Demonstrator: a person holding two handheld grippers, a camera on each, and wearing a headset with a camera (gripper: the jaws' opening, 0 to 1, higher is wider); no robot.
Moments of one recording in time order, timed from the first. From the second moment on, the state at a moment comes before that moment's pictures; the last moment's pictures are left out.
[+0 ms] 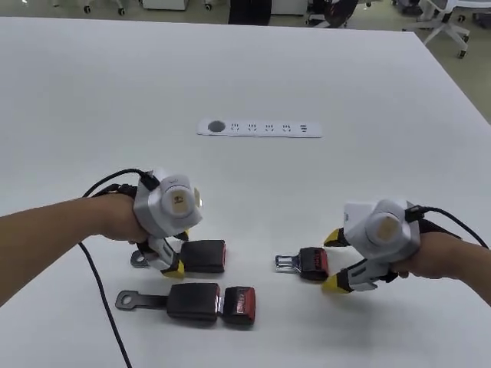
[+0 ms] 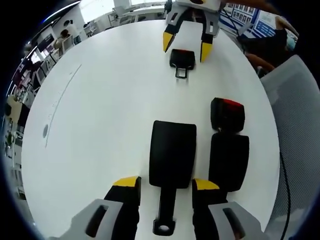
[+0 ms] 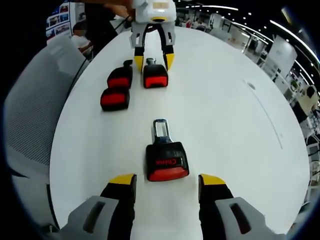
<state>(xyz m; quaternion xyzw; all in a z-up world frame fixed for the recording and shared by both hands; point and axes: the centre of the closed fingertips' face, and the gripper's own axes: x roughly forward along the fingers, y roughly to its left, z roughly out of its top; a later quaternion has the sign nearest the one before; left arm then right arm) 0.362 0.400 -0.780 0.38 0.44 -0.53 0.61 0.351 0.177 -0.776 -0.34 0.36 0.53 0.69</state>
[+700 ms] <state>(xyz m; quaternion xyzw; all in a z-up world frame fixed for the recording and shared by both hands) 0.344 0.428 -0.755 0.27 0.43 -0.50 0.70 0.328 0.157 -0.771 -0.31 0.36 0.51 0.72</state>
